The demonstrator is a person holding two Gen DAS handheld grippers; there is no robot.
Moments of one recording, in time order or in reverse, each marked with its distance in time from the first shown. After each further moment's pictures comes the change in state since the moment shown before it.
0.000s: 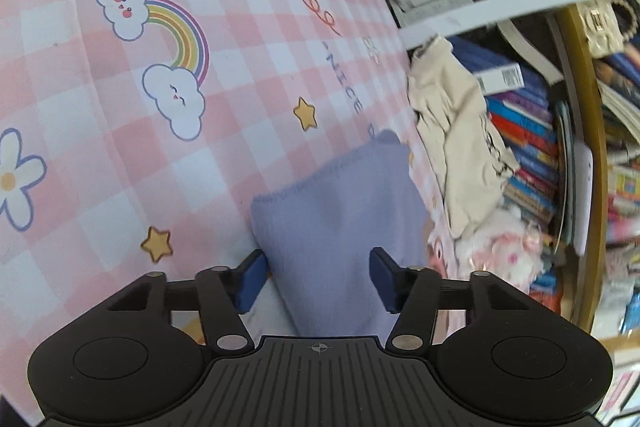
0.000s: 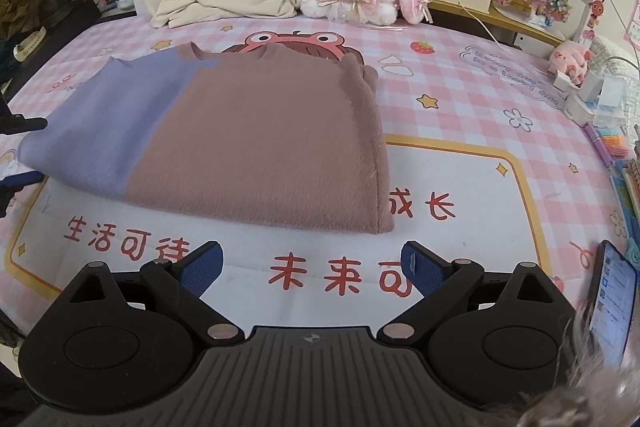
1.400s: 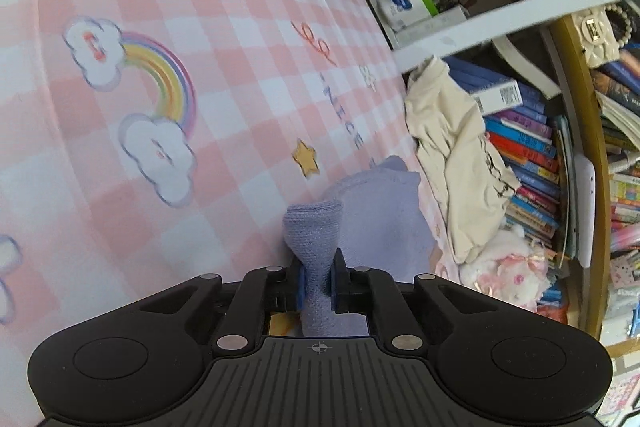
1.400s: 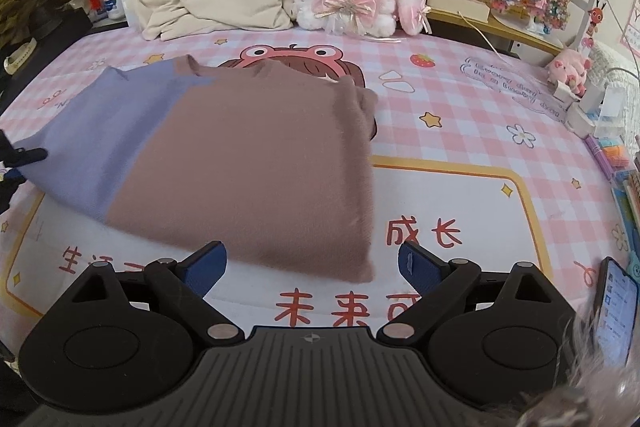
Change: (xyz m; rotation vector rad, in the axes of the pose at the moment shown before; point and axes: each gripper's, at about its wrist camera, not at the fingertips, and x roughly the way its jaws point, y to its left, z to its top) left arm 0.016 0.011 0.019 0.046 -0.078 -0.022; right arm 0.012 0.008 0.020 0.015 -0.011 -0.012
